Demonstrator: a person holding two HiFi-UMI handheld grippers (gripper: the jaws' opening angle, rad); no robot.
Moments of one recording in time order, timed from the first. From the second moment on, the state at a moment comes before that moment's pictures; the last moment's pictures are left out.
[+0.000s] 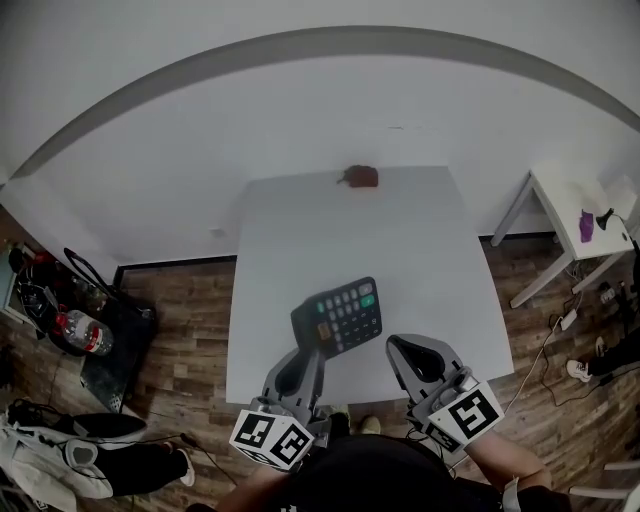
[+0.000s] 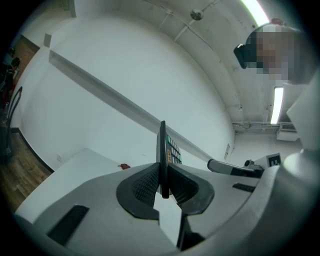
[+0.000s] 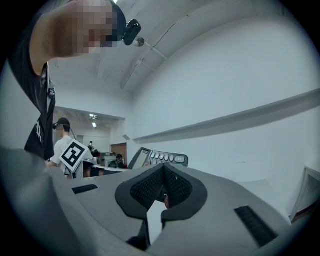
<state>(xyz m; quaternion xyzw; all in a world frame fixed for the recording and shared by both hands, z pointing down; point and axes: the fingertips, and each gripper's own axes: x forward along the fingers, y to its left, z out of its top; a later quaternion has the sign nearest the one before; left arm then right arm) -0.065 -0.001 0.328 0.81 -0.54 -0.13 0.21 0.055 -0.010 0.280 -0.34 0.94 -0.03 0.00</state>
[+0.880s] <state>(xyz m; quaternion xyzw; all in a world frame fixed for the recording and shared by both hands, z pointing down) -0.057 0.010 0.322 0.81 -0.54 -0.13 0.19 0.060 -0.002 0.270 -0.34 0.94 -0.02 0.01</state>
